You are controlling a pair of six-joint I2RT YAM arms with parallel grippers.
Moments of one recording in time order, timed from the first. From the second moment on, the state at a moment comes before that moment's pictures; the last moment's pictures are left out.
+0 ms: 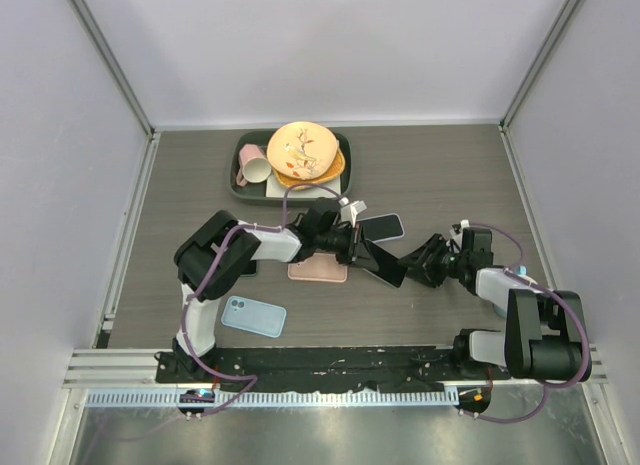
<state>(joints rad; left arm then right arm) -0.78 2.00 1.05 0.38 0.72 -0.79 -0.07 1.26 0.32 0.05 -0.65 0.79</state>
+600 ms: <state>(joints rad) -0.70 1.85 0.96 0.34 0.69 -0.76 -0.07 1.21 0.44 0.00 -0.74 0.72</state>
